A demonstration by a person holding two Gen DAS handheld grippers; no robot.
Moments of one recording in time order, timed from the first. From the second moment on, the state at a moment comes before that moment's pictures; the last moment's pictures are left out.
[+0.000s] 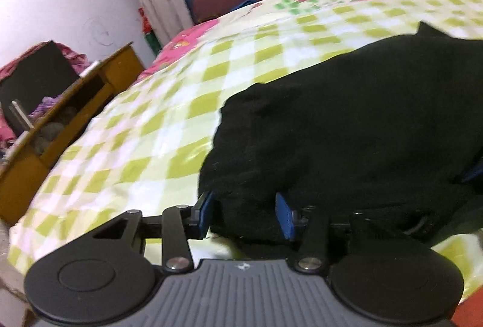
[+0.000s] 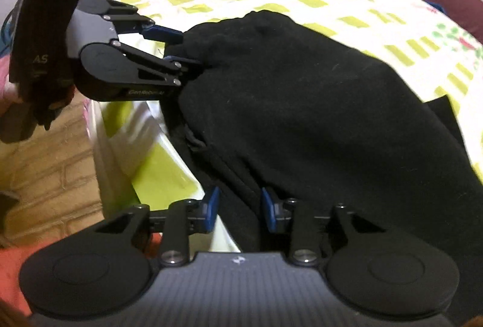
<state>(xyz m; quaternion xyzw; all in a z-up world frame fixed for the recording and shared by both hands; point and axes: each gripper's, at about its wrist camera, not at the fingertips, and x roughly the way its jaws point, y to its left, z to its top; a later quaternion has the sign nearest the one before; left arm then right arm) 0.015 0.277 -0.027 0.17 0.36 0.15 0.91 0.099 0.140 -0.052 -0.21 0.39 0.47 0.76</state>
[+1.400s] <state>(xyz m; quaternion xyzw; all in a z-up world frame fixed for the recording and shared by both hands) 0.032 0.230 -0.033 0.21 0.29 0.09 0.93 0.294 0.076 -0.029 0.04 0.49 0.52 0.70</state>
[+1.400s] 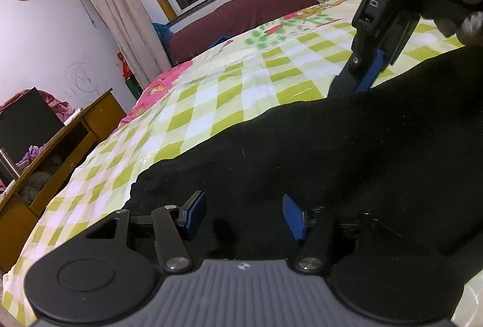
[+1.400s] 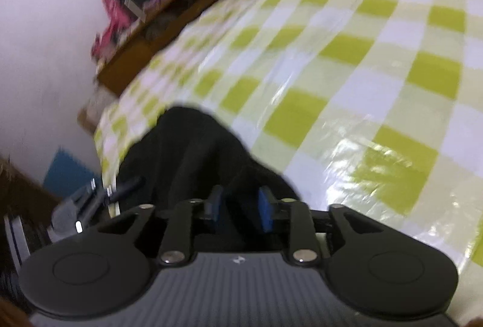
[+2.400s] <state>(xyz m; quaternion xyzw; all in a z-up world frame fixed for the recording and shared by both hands) 0.036 0.228 -0.048 0.25 0.29 0.10 0.92 0.334 0.073 -0.038 0.08 0.46 0.37 0.80</state>
